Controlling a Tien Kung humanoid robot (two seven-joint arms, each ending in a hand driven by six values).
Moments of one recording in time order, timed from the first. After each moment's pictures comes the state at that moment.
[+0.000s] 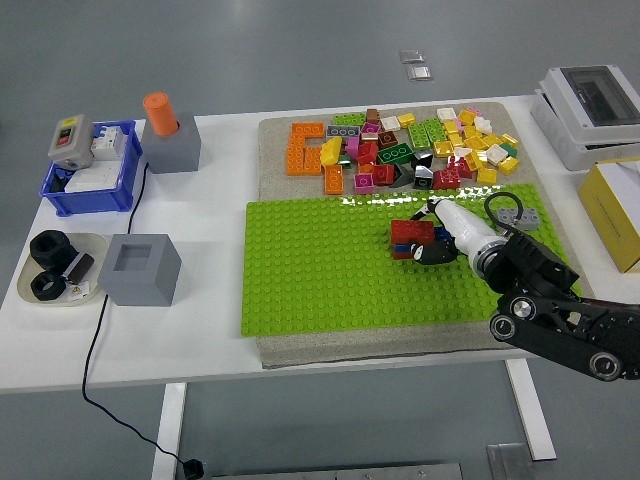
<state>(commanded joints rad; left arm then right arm) -0.03 0.34 -0.64 -0.20 0.11 0.07 0.19 0.72 -0.39 0.36 1.39 -1.37 -0.38 -0.60</state>
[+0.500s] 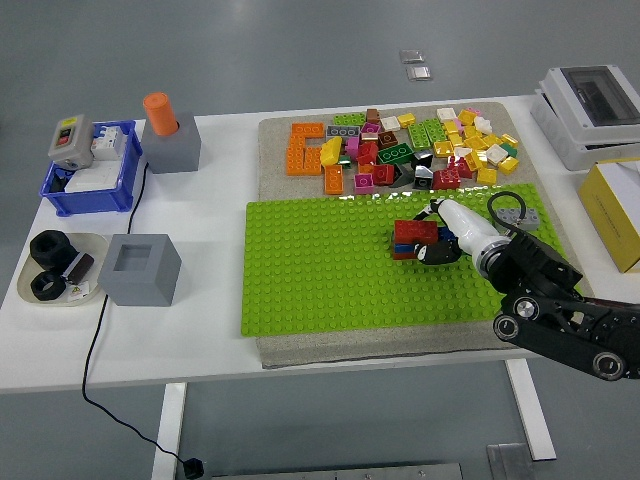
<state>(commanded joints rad) -0.03 0.34 -0.64 -0.20 0.11 0.06 0.19 0.73 -0.40 0.35 1.39 -1.36 -0.38 -0.59</state>
